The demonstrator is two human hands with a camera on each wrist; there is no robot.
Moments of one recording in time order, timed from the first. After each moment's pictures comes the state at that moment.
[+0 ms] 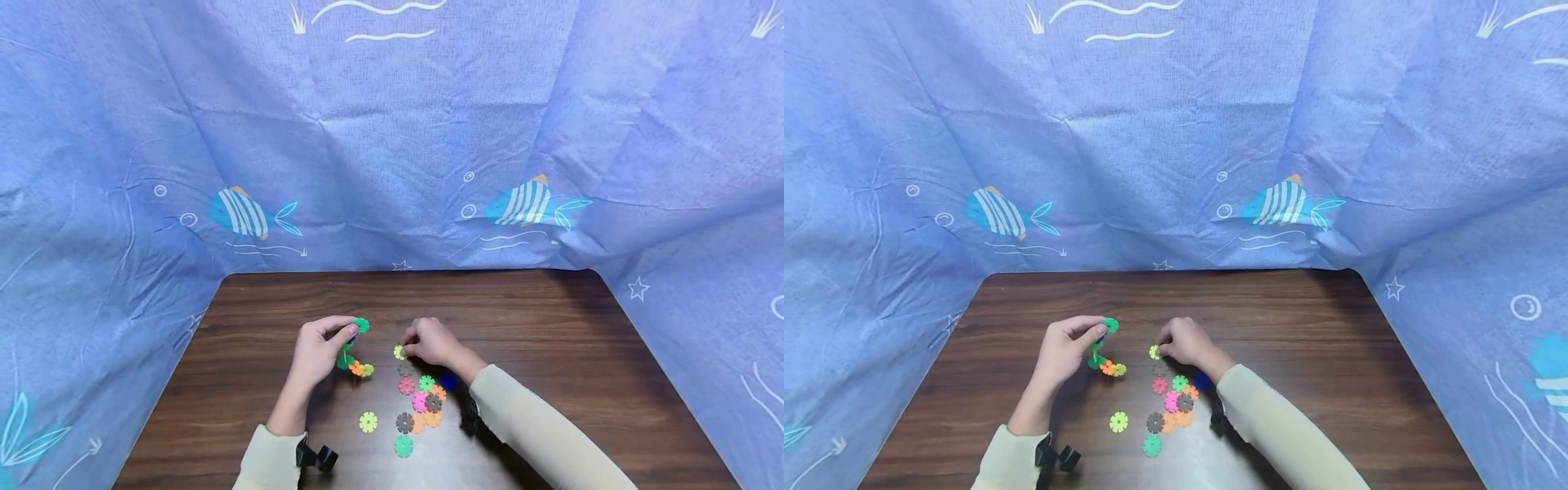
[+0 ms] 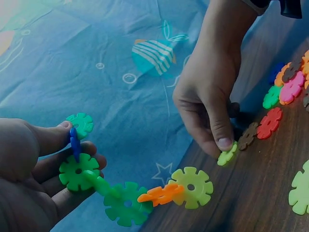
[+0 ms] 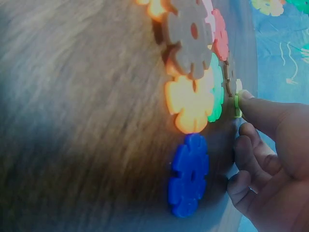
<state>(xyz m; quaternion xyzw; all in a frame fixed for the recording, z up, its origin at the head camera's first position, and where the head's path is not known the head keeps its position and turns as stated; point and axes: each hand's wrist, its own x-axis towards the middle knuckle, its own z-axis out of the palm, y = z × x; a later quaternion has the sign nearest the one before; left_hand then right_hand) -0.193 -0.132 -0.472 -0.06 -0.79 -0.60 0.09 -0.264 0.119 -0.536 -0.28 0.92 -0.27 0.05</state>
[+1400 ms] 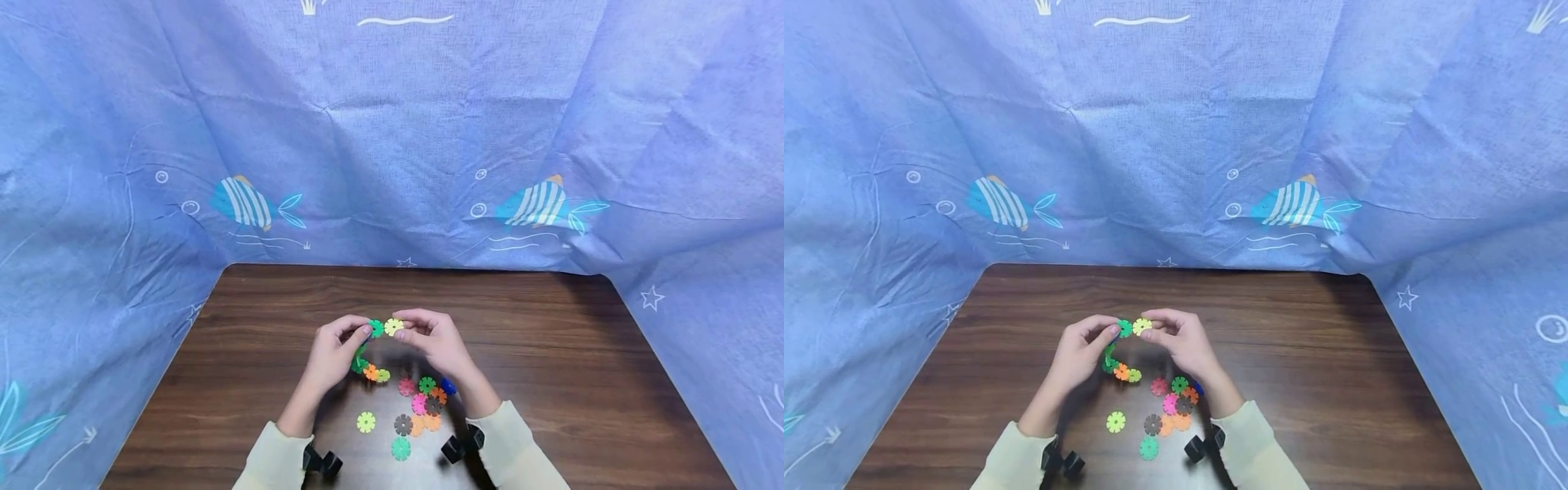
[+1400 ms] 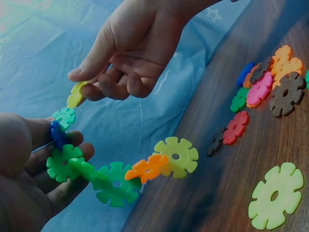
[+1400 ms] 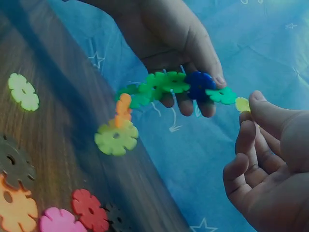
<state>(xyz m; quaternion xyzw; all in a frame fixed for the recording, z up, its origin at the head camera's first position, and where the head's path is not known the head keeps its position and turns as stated) -0.196 -0.116 -0.489 -0.11 -0.79 -0.60 0.10 -0.229 0.108 -0.491 -0.20 0.71 -0.67 0.05</state>
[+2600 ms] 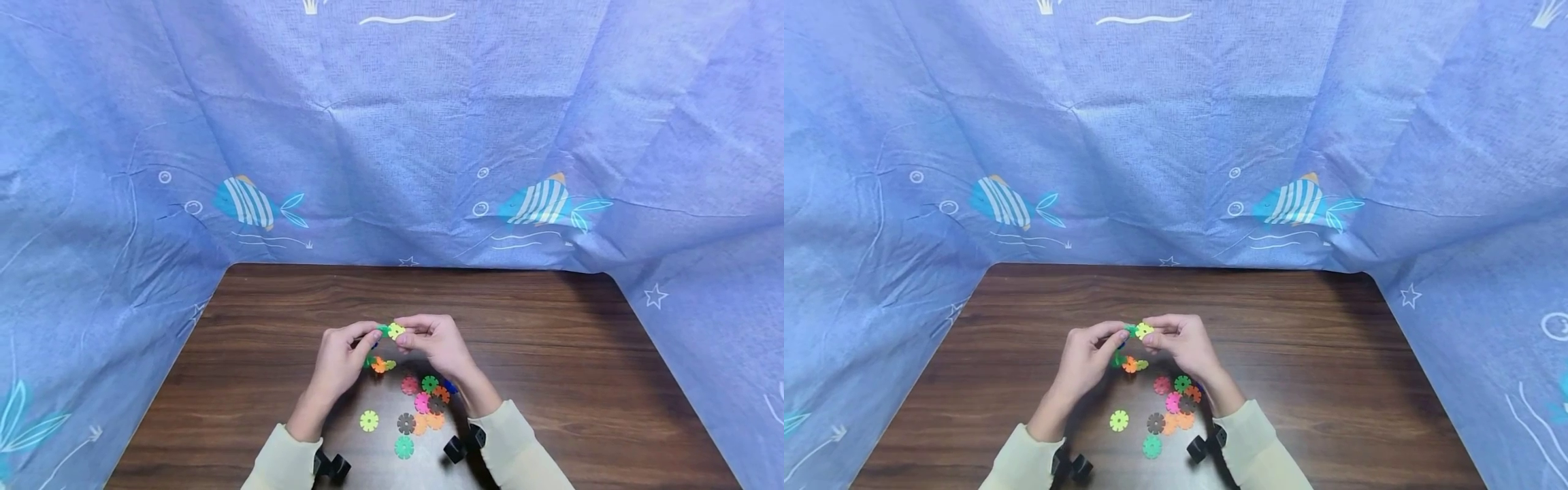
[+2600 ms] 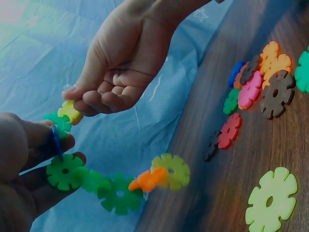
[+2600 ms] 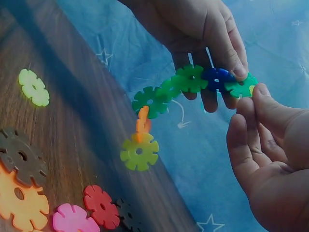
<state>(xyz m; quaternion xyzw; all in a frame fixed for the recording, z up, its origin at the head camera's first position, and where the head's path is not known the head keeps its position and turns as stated) -0.186 -0.105 -0.482 -0.17 -0.84 -0.48 0.20 -0.224 0.108 -0.491 -0.19 0.67 -0.71 0.12</state>
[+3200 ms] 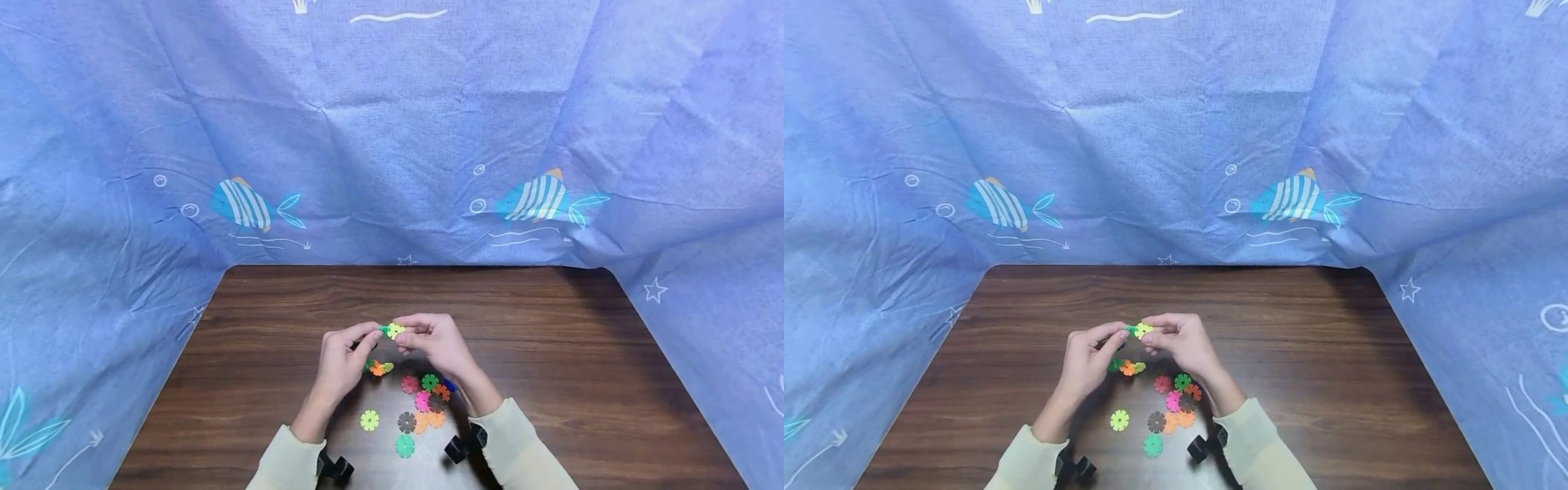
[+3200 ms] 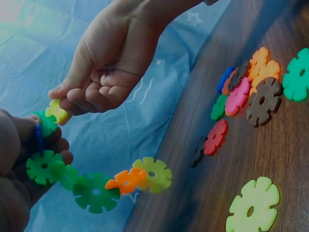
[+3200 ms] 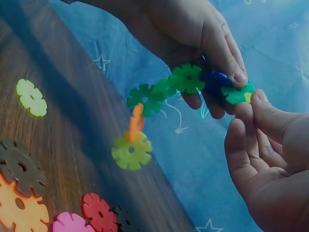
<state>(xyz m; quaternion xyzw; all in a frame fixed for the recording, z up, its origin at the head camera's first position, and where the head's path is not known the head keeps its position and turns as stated) -0.188 -0.098 -0.491 -0.20 -0.80 -0.51 0.25 -0.224 0.109 -0.491 -0.18 0.66 -0.72 0.13</state>
